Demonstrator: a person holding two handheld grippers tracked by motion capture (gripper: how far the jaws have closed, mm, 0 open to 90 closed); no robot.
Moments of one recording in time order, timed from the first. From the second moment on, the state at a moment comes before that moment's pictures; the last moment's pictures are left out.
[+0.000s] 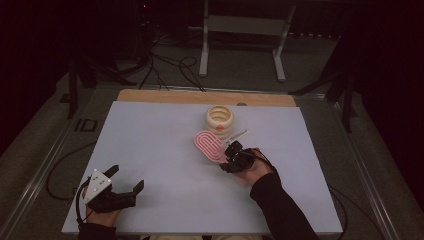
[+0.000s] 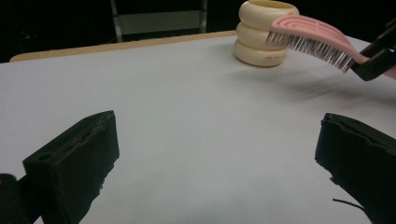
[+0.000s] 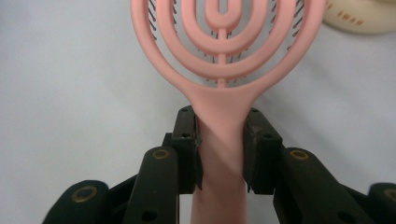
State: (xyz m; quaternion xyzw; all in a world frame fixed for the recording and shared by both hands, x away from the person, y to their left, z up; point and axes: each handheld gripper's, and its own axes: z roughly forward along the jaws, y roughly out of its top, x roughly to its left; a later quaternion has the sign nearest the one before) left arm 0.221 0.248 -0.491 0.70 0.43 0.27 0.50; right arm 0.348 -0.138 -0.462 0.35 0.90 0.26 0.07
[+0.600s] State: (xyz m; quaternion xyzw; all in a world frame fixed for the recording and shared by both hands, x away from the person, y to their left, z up) left arm 0.225 0.245 -0.489 0.70 0.44 0.27 0.49; right arm 0.336 -0.147 -0.451 0.34 0.87 0.34 0.11
